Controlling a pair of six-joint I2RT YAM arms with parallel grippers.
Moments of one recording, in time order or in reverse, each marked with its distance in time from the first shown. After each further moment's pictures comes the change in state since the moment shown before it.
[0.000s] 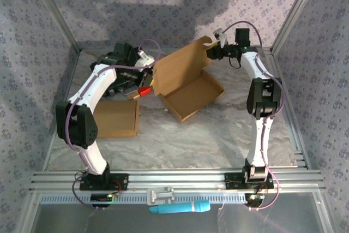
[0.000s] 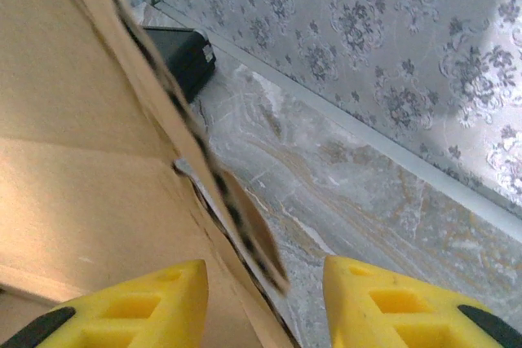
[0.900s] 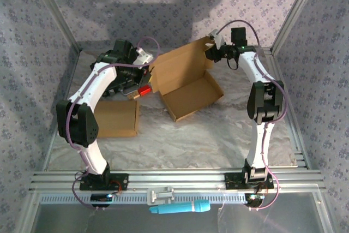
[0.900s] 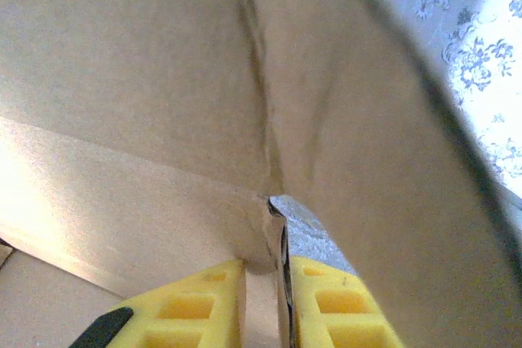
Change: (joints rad) left arm 0.000 0.017 0.041 0.007 -0.090 -0.048; right arm 0.052 -0.123 -0.085 -0.095 0.164 -0.066
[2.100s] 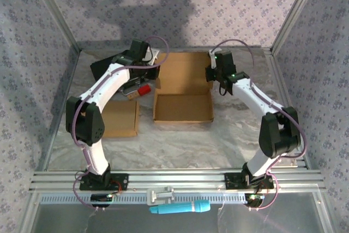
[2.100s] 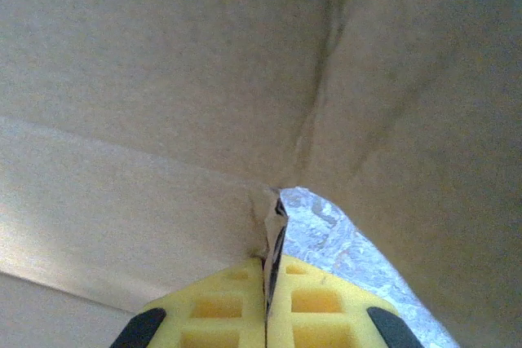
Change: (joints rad) left arm -0.150 0.055 0.036 0.168 -0.306 -0.378; right arm 0.246 -0.528 -0.658 0.198 0.805 0.439
